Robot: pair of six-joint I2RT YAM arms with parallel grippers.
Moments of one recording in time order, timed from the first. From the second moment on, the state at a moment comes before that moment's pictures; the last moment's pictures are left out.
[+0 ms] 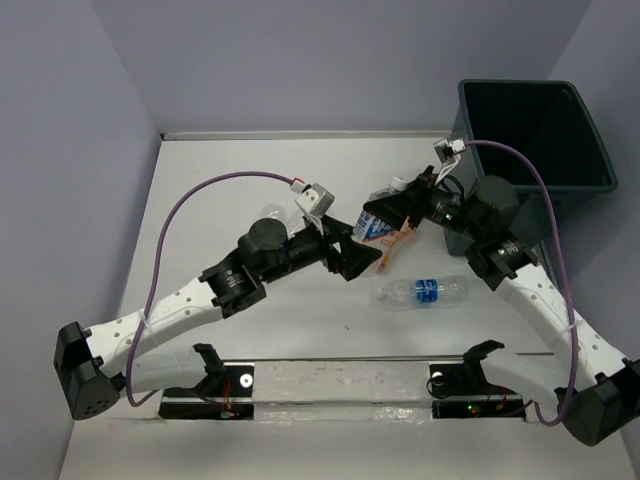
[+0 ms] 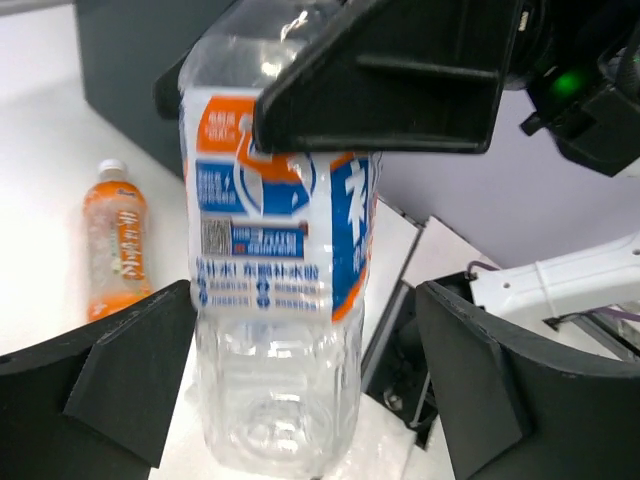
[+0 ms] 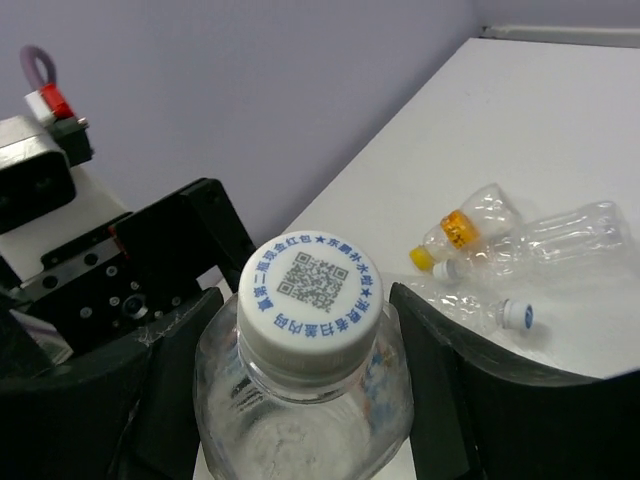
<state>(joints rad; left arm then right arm) -0.99 1.07 0.92 0.15 0.14 -0.46 0.44 1.00 0.96 0.14 -0.60 0.66</state>
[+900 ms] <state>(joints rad) -0.99 1.69 1.16 0.01 -0.25 -0.32 0.12 1.33 1.47 0.07 0.66 -0.09</state>
